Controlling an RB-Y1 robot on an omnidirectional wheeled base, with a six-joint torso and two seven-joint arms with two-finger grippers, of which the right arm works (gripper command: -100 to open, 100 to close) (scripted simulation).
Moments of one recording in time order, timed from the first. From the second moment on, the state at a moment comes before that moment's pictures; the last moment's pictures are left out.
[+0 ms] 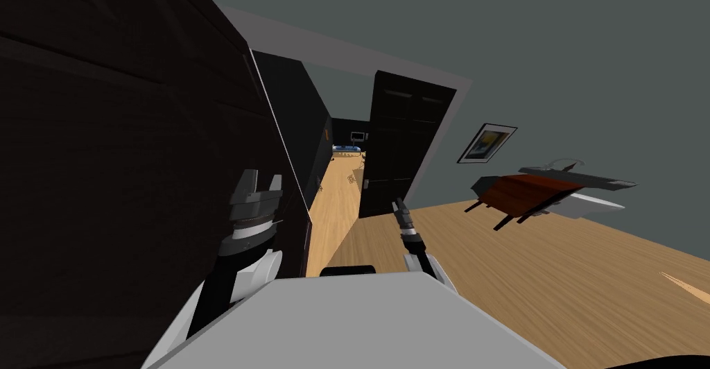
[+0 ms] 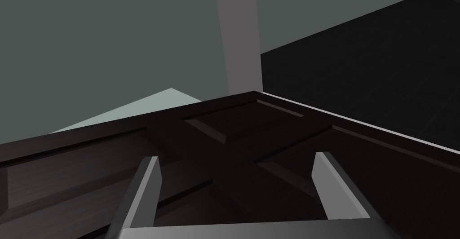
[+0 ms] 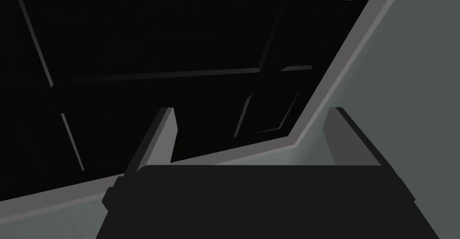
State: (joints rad) arm 0.33 -0.16 -0.09 -1.62 0.15 -0.75 -0.18
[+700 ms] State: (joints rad) arm 0.30 -0.18 -0.09 -1.46 0.19 -0.78 -0.25
